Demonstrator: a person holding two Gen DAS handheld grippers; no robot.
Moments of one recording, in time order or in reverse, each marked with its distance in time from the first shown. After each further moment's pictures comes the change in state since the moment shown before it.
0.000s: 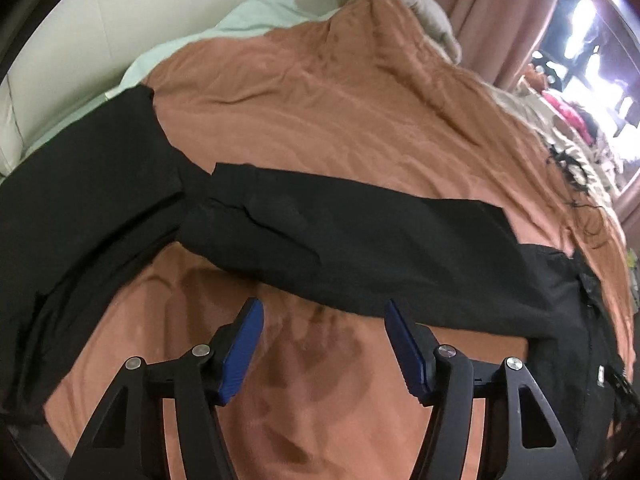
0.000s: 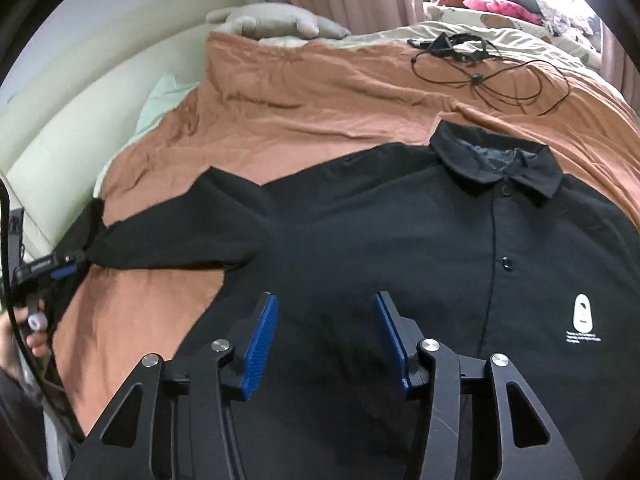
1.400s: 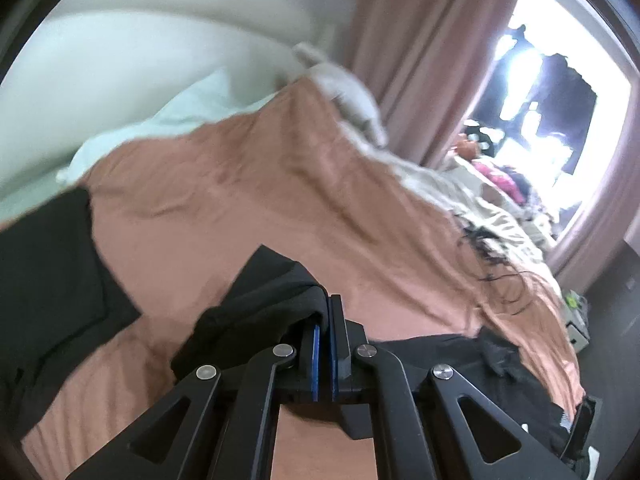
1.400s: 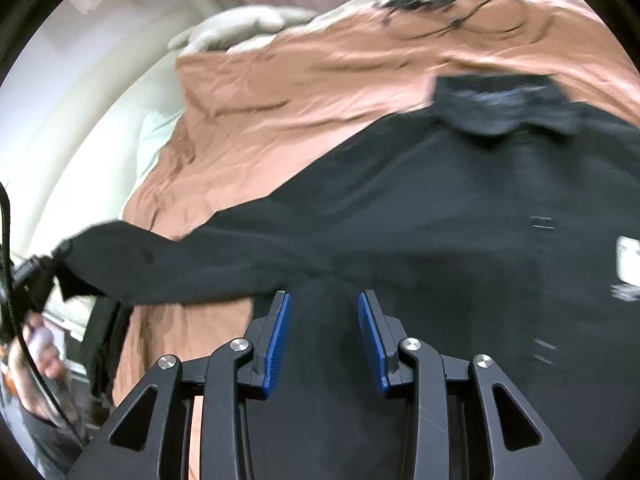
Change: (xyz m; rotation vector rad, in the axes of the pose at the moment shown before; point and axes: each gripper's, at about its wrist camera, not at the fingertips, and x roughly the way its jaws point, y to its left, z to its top) left arm -0.110 -0.092 0.064 0.019 -0.311 -0.260; right arm -0.019 -0.029 0.007 0.279 0.033 0.089
